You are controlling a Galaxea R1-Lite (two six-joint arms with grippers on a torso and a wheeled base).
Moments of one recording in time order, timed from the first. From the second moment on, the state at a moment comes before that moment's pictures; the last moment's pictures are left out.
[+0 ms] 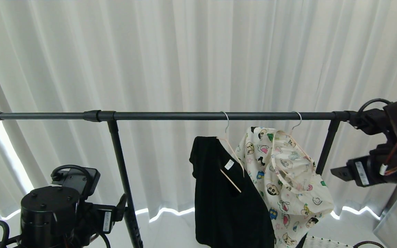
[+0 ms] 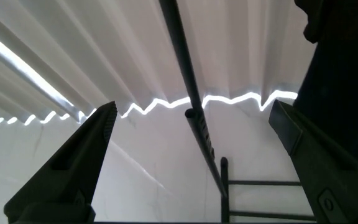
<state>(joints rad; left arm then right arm) -0.49 1.52 -0.16 -0.85 0.61 0.03 0.45 1.39 -0.97 0.36 -0.42 0.11</state>
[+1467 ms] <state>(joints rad) -0.18 1.38 -0.14 -0.84 0.52 0.04 0.25 1.06 -0.80 0.47 -0.49 -0.04</state>
